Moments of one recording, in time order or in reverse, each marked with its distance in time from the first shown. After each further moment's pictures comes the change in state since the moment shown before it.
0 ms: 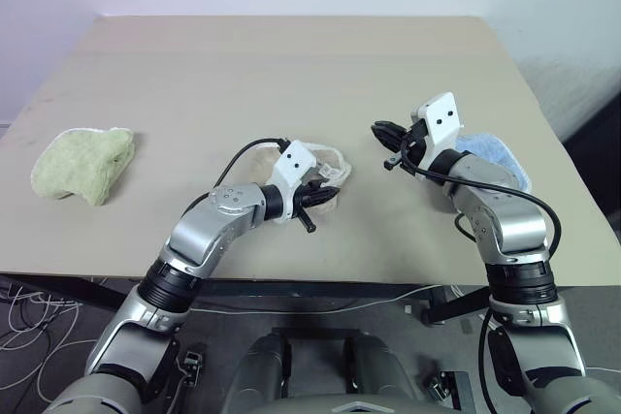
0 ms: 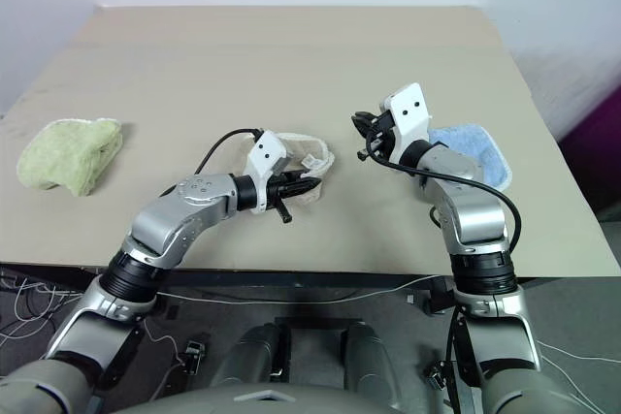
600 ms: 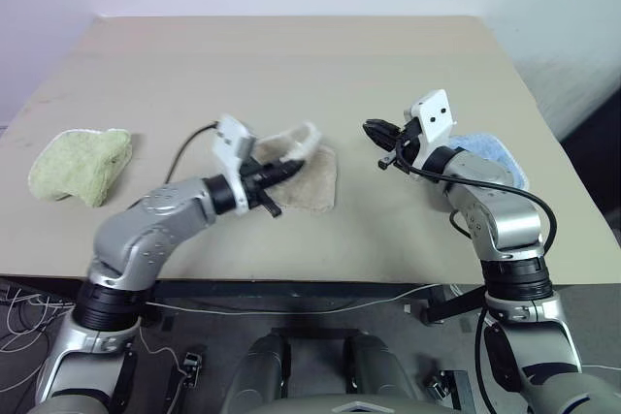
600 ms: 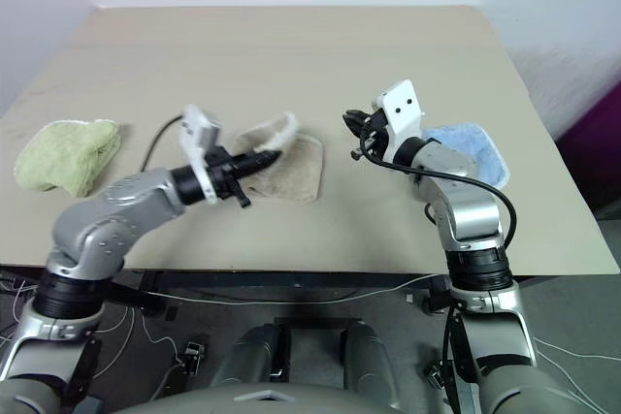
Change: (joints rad) left arm 0.084 0.164 0.123 -0.174 -0.333 0.037 0.078; right arm -0.023 0.012 0.011 0.011 -0.001 -0.015 0.025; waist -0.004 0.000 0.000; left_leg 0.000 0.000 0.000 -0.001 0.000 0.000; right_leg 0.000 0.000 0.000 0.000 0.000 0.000
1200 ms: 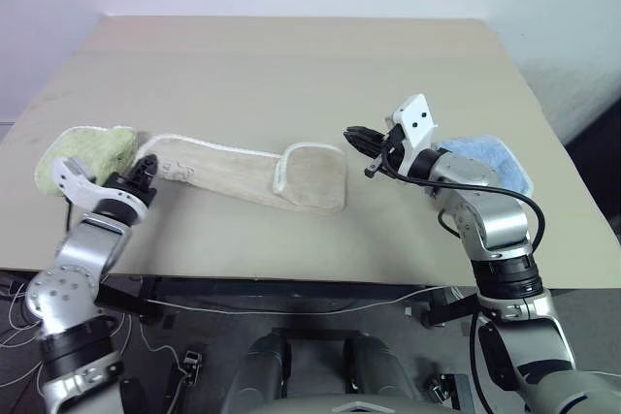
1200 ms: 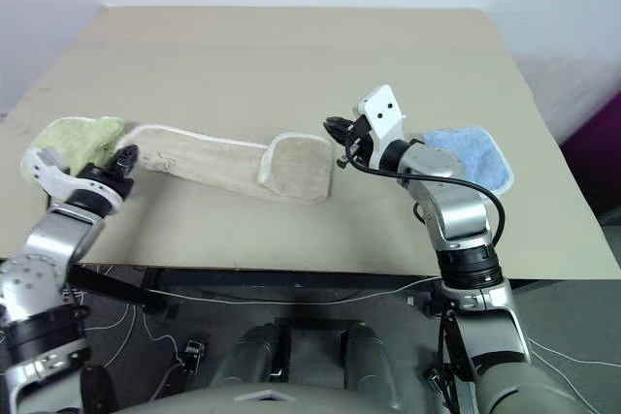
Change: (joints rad) left arm 0.219 -0.096 0.754 0.247 -0.537 -0.030 0.599; right arm -0.006 0.021 0.055 -0.011 0.003 -0.004 0.070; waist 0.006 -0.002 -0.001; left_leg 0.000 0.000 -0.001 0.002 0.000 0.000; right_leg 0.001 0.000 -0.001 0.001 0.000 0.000
